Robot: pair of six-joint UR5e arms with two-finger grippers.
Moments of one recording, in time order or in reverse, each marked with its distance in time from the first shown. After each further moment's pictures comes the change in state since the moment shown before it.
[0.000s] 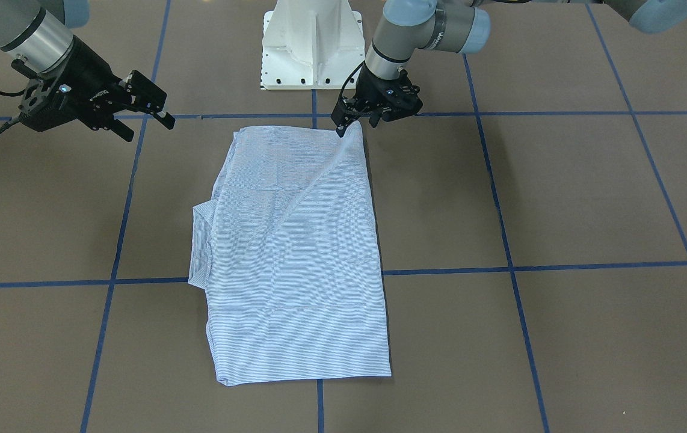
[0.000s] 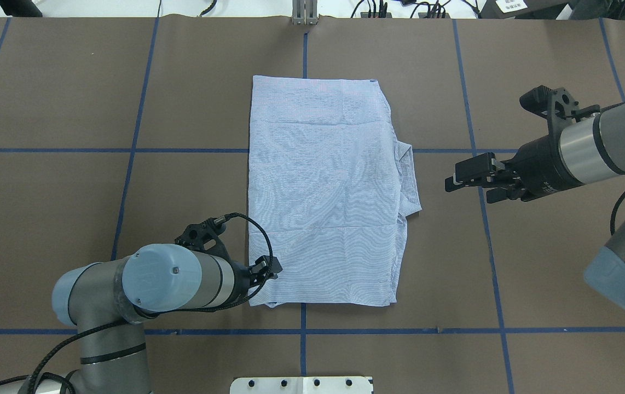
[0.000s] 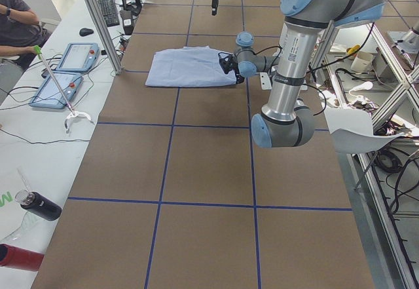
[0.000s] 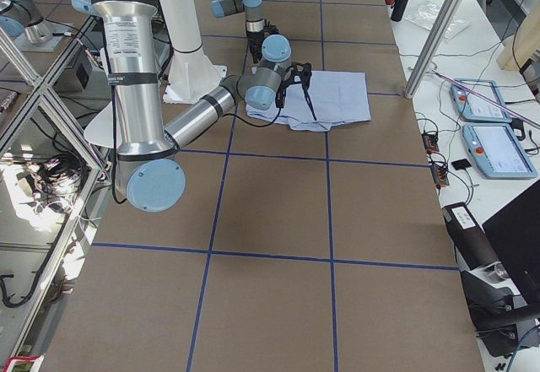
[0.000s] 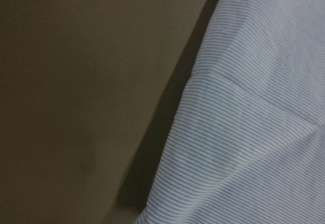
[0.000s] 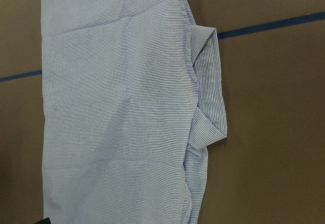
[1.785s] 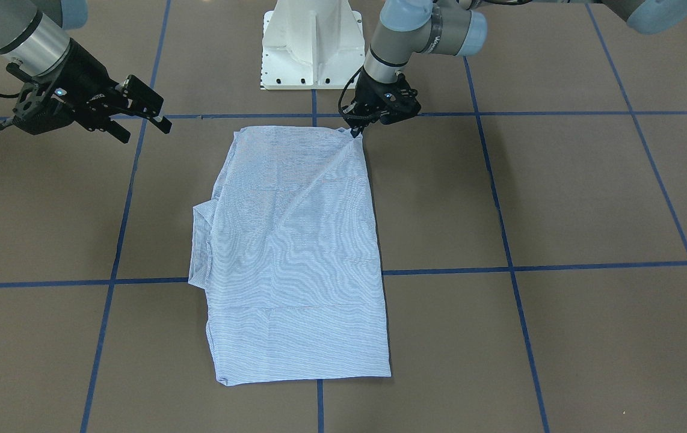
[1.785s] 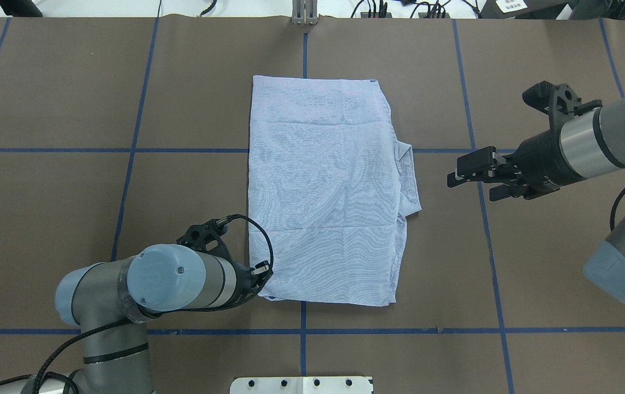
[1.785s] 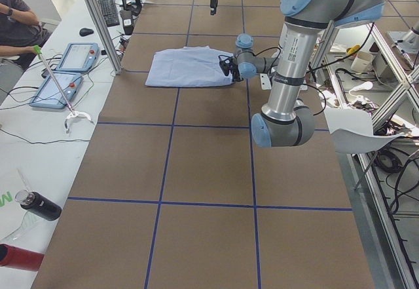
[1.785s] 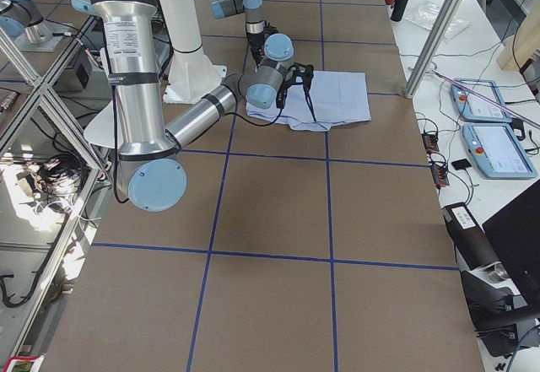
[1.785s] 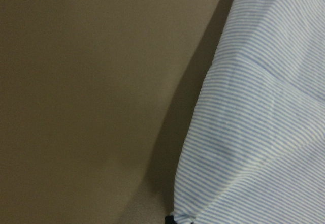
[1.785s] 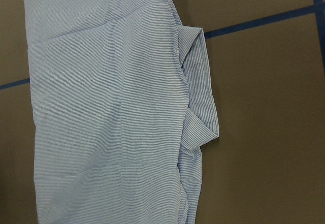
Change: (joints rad) left arm -0.010 -0.007 -0.005 0.018 -0.002 0.008; right arm -0.002 0.021 0.000 -0.064 -0.003 0.046
